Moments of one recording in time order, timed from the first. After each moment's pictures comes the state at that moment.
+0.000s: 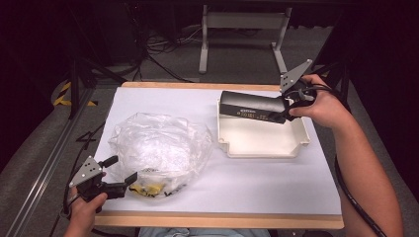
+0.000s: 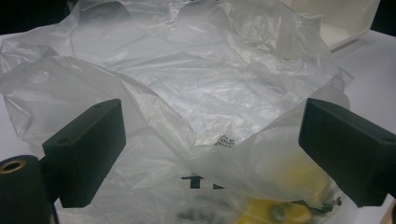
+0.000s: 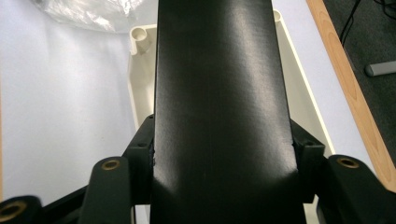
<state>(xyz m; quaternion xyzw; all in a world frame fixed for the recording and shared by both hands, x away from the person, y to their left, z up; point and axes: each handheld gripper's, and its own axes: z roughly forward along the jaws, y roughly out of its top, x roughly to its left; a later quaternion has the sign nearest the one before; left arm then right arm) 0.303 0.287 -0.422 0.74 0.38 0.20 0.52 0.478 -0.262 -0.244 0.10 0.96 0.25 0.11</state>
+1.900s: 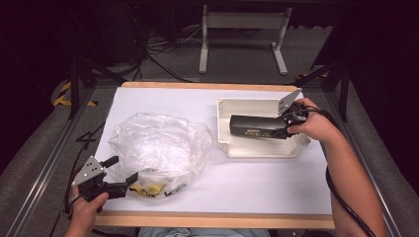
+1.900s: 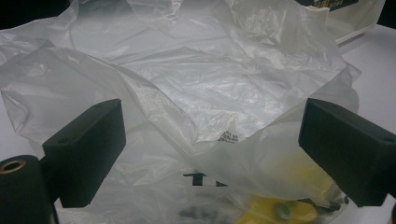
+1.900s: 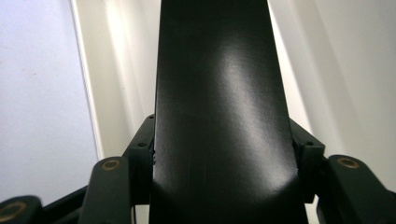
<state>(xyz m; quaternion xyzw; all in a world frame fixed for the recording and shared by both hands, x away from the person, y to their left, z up) 0.304 0.285 -0.426 0.74 0.38 0.20 0.52 0.504 -0.295 -0.348 0.11 0.97 0.21 0.09</state>
